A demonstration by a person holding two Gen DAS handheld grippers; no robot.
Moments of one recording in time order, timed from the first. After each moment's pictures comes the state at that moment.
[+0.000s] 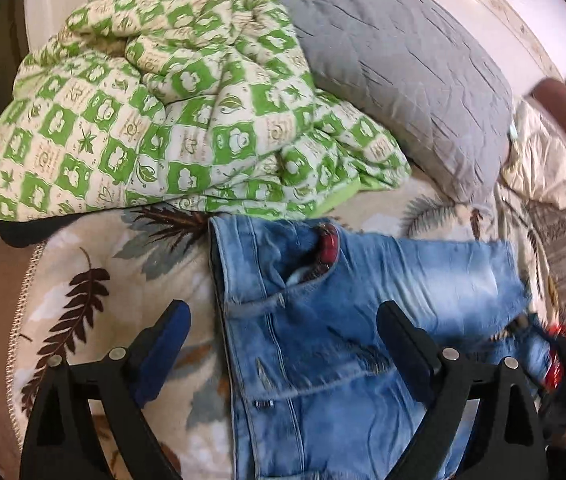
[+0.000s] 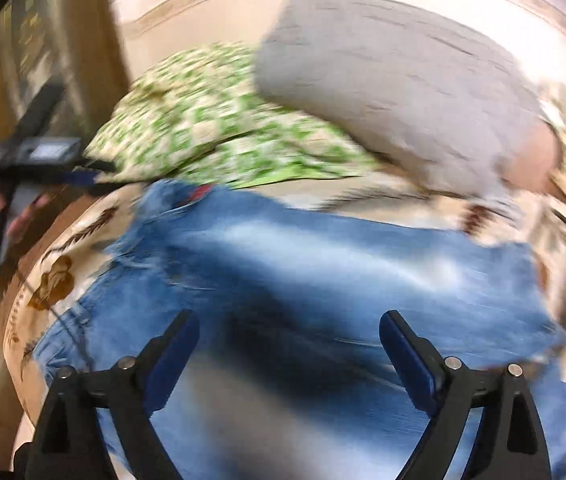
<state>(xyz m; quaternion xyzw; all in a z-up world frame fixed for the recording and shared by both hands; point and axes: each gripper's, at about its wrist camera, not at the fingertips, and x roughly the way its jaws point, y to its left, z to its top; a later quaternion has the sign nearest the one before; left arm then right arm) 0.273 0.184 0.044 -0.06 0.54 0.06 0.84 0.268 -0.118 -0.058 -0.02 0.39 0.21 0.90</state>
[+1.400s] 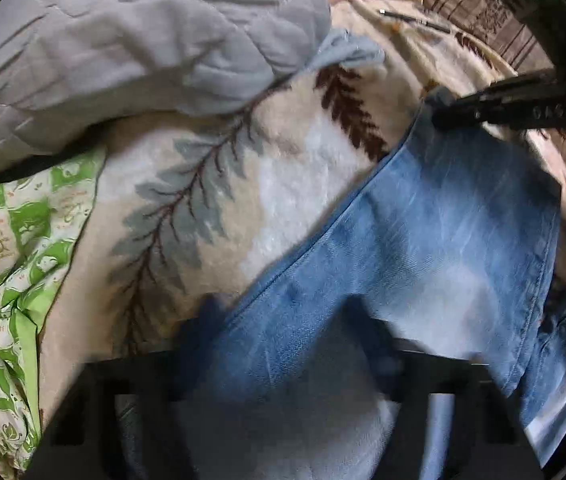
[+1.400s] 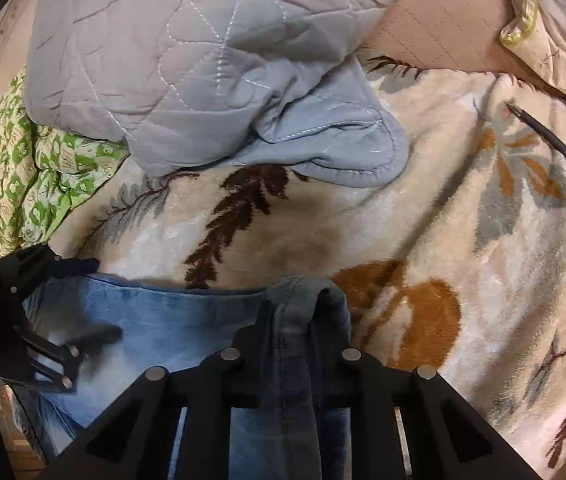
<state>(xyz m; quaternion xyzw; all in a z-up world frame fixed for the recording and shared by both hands) 0.459 -0.083 -0.144 0.20 0.62 -0.20 0.73 0.503 -0.316 -0.139 0.06 0.58 0.12 0.80</state>
